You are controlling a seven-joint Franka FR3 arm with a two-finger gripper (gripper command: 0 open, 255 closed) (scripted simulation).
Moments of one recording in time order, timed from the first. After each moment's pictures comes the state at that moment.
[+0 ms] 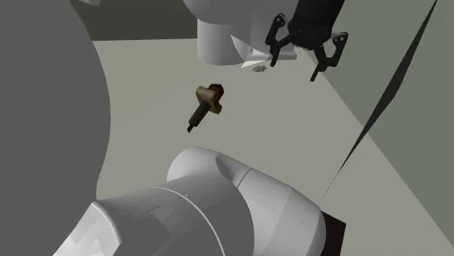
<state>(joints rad) 0.02 -0.76 0.00 -2.40 0.11 1.57 -0.06</state>
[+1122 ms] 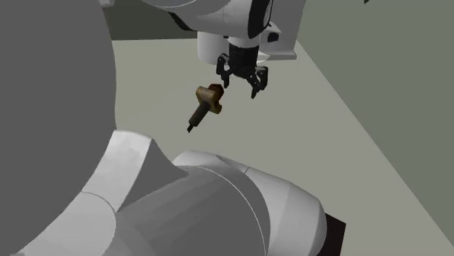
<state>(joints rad) 0.13 -0.65 0.33 -2.66 0.28 2.12 0.21</state>
